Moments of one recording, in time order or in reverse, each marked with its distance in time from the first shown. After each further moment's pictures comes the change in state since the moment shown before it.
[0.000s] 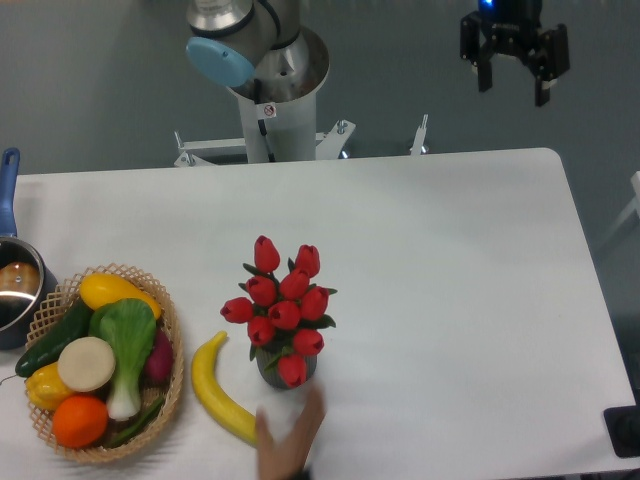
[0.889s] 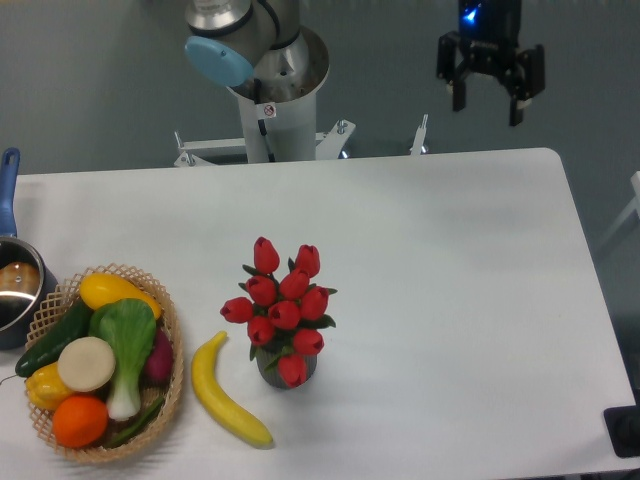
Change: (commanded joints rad) arm -0.015 0.009 -0.098 0.006 -0.293 -0.265
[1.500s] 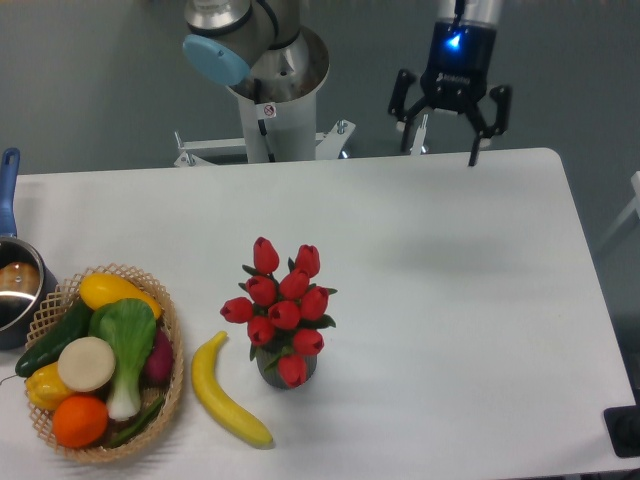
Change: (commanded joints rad) arm -0.094 -0.089 0.000 0.034 -0.335 -0.305
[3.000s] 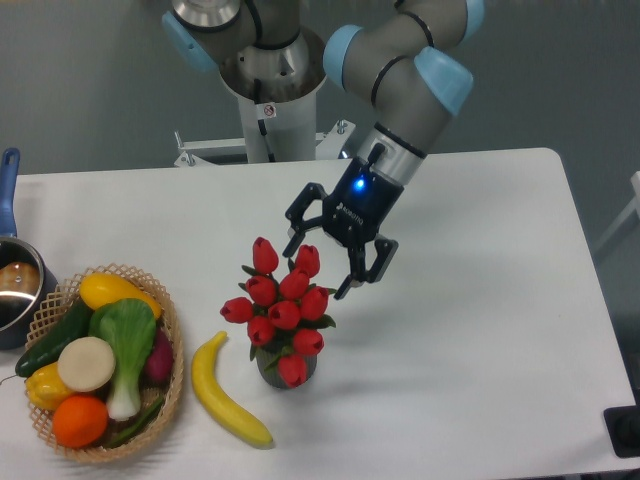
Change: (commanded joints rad) arm -0.330 -0.328 0.104 0.161 -0.029 0.020
